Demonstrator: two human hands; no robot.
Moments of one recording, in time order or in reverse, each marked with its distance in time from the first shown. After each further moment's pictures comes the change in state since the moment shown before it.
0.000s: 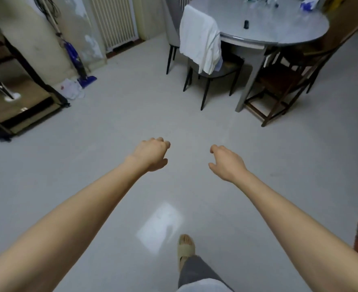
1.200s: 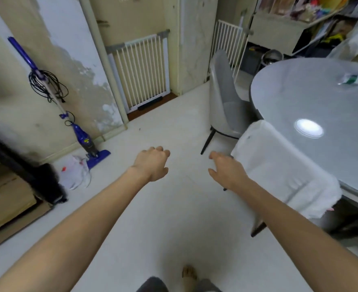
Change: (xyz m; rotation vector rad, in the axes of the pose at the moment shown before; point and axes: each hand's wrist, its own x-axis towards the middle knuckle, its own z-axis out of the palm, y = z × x) left_hand 0.862 -0.571 -0.330 -0.018 0.066 -0.162; right_hand 1.073 -0.150 -0.300 -0.001 0.064 -0.218
